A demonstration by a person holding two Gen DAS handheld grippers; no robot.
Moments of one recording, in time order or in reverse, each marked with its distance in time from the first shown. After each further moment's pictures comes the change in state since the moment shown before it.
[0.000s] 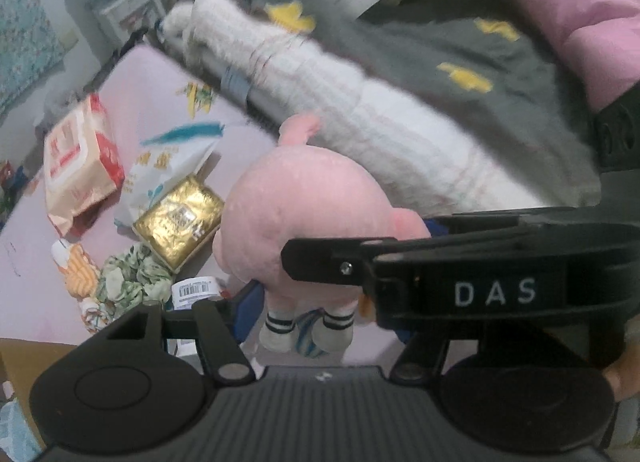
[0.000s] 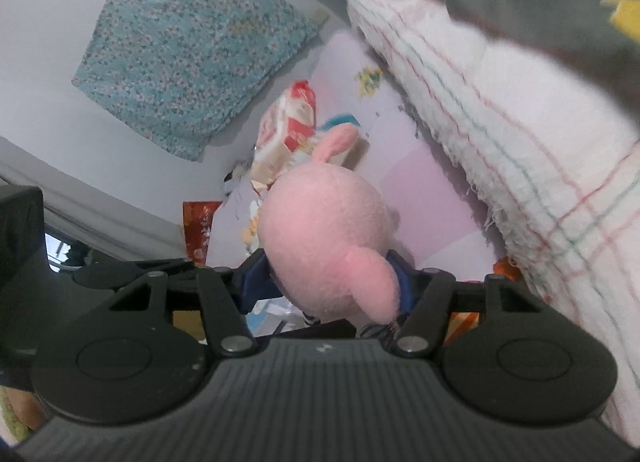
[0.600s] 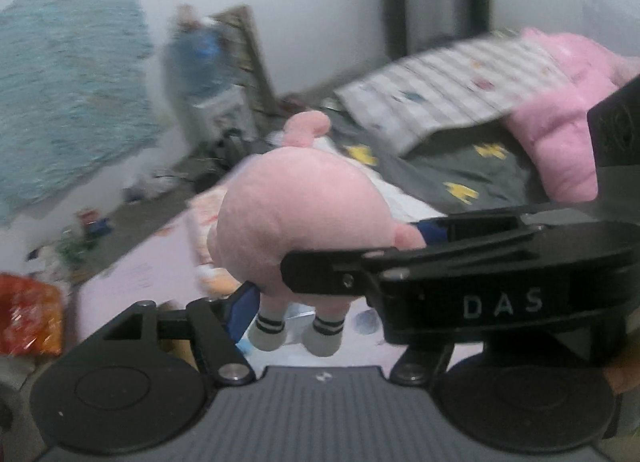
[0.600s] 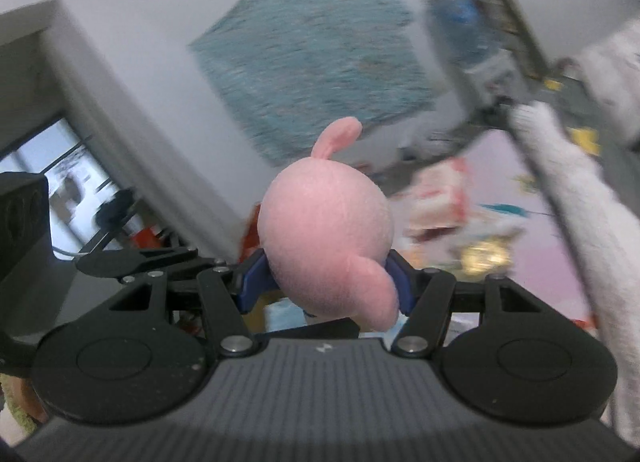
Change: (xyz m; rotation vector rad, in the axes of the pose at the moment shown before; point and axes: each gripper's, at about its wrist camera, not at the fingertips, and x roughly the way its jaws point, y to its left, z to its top) left arm -0.238 0.013 -0.105 -0.113 -0.343 0.208; right arm -0.121 0.214 -0.046 -0.390 -0.101 0.173
